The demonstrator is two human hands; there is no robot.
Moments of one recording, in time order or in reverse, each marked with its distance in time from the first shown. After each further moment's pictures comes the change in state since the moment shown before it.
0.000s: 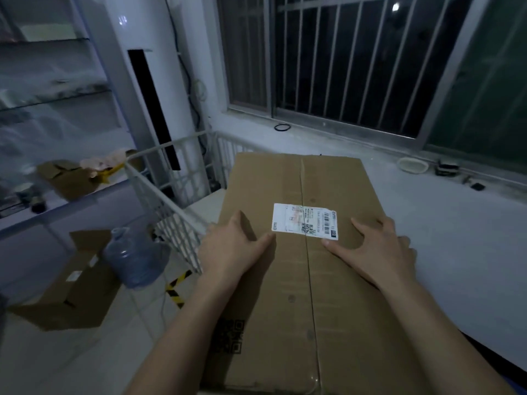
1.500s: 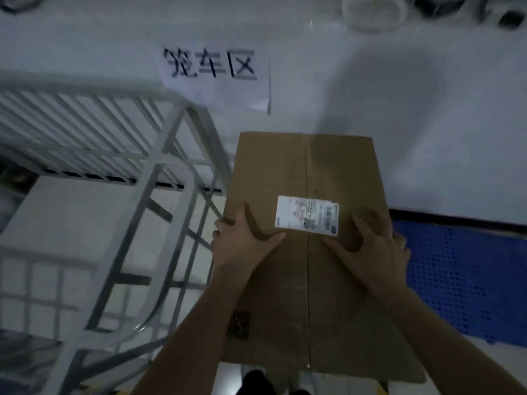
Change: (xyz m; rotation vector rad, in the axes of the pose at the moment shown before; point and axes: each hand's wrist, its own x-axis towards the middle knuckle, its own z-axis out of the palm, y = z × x) left_hand 0.391 0.155 0.526 -0.001 -0.624 0.319; right_hand 0.359 0.216 0.344 -0.061 0.001 0.651
